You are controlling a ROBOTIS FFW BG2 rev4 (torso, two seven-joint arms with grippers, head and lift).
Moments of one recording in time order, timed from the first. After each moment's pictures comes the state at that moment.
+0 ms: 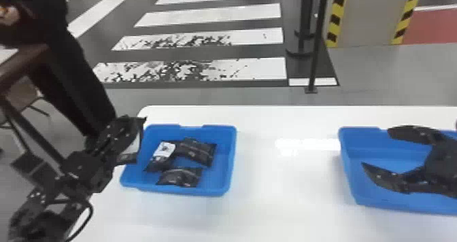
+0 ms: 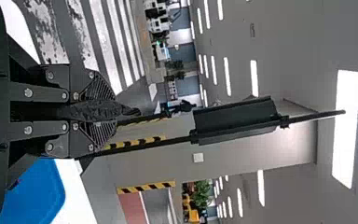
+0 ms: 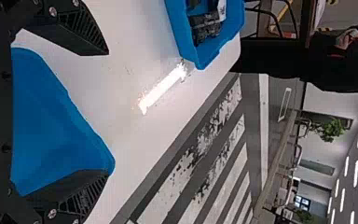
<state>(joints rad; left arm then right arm) 0.31 0.16 0.47 -1.80 0.18 -0.18 -0.67 0.12 -0.18 -0.15 -2.01 0.37 0.45 1.09</state>
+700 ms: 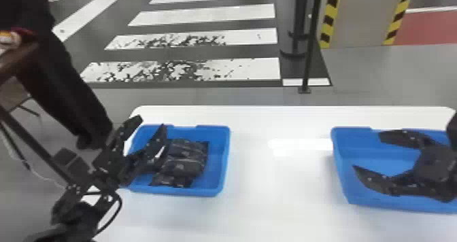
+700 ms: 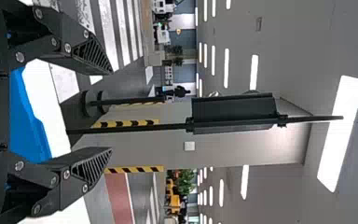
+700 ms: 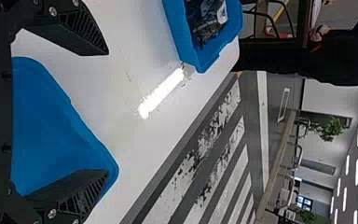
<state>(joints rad) 0.17 0.18 0.31 -1.53 0.25 -0.29 -0.66 0.14 -0.17 -0.16 -2.01 0.34 0.45 1.09</state>
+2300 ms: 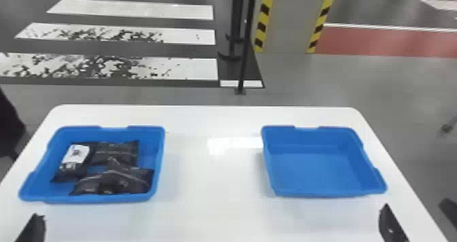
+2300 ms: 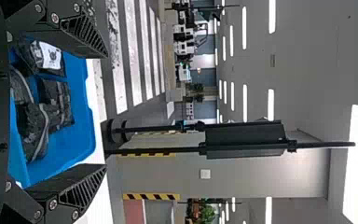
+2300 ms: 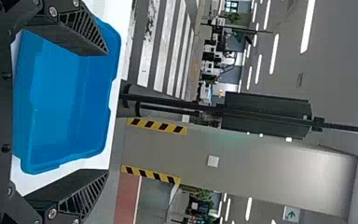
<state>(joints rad) 0.99 0.00 0.38 -2.27 0.26 -0.28 -0.44 0.95 0.00 -0.37 -2.24 -0.14 -0.24 0.26</state>
